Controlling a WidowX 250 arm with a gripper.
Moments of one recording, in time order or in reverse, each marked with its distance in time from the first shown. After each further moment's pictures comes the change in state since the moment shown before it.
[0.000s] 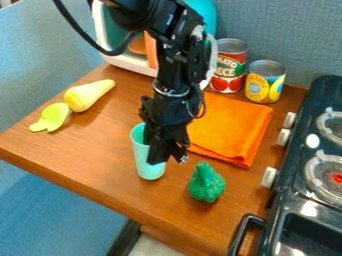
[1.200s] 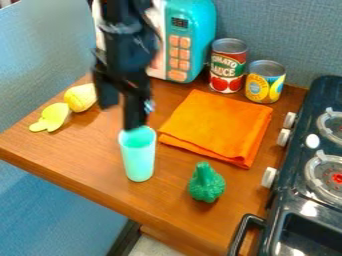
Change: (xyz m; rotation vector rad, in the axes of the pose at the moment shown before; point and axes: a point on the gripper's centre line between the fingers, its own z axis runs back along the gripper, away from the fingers) arm -0.046 0.041 0.062 -0.051 -0.080 0.180
